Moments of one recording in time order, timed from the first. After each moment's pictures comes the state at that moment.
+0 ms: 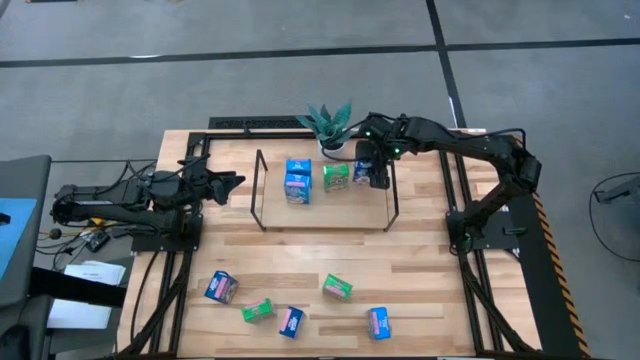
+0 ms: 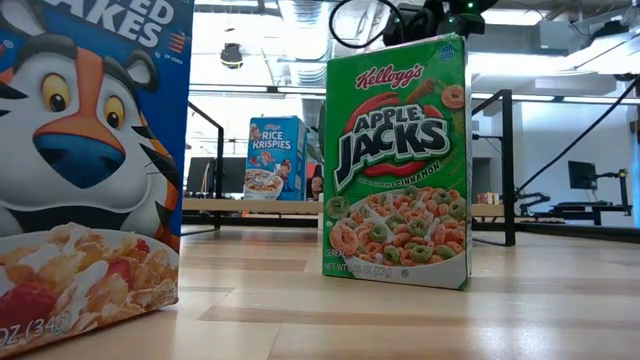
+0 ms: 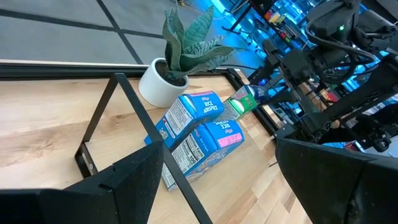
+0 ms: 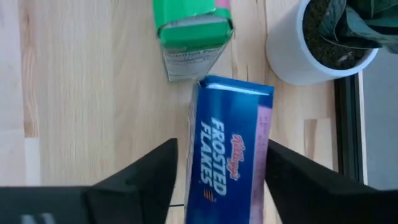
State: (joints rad) left arm -0.03 0.44 0.58 -0.39 -0.61 -0.83; right arm -0.47 1.56 1.33 -0.89 -0.04 -0.42
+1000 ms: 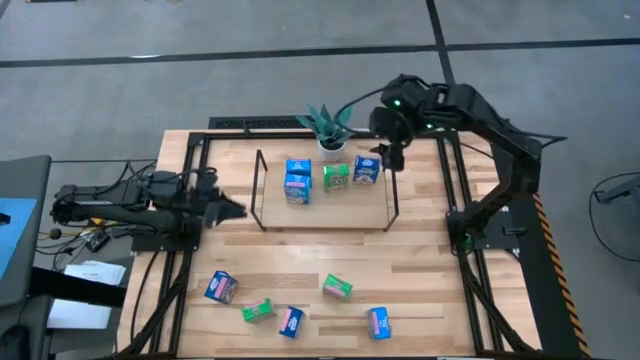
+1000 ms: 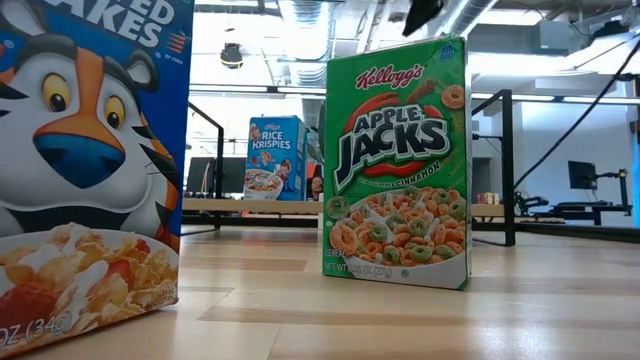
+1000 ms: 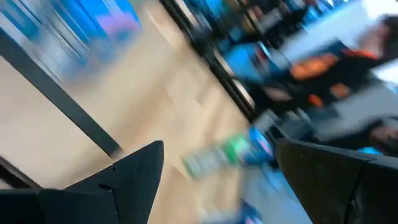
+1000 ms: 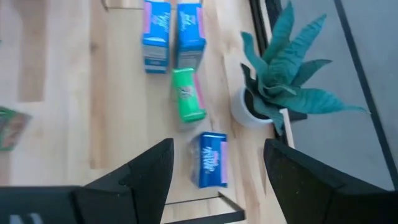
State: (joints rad) left arm -0.03 0.44 0.58 -0.37 -0.02 -0.95; right arm -0.36 1.56 2.00 -1.35 0.00 -0.28
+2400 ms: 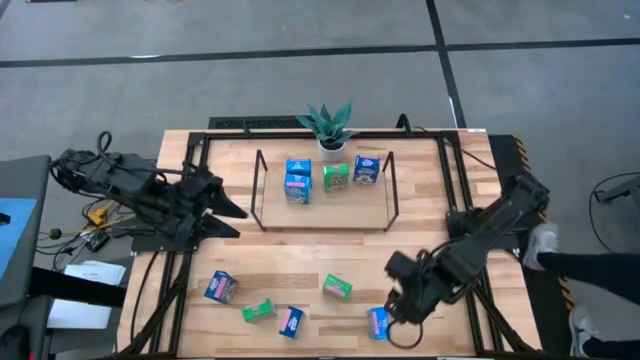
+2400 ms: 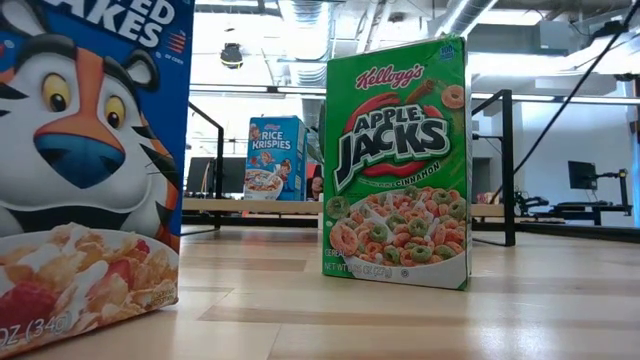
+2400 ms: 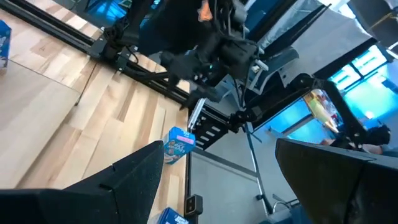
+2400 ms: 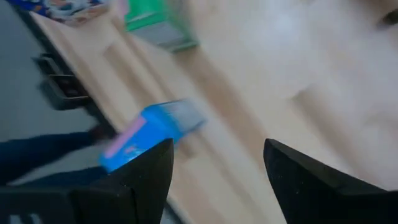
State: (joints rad) left arm -0.40 0.95 1.38 -0.60 -0.17 -0.71; right arm 0.71 1.61 1.49 -1.15 0.18 1.42
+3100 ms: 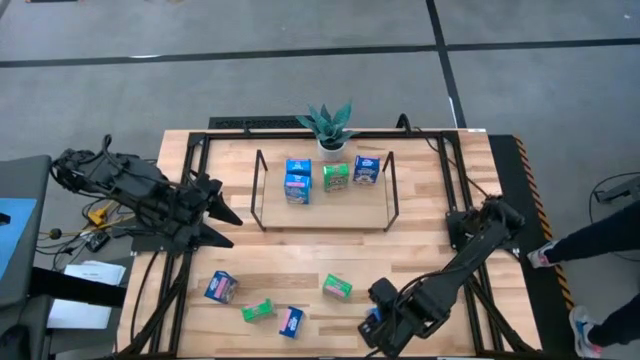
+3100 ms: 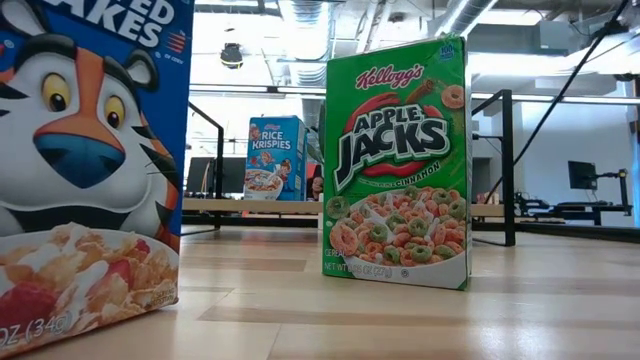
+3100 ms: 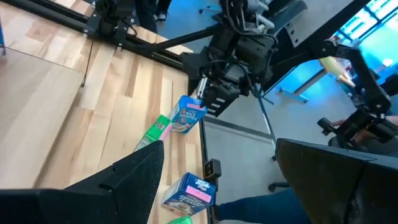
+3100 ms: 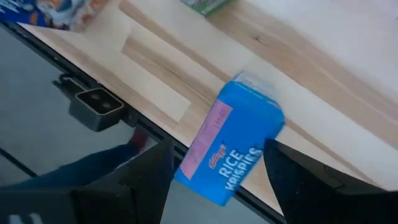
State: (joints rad) left arm -0.40 0.94 1.38 -0.72 -0.08 -0.60; right arm 0.75 1.88 1.67 -1.05 0.11 1.76
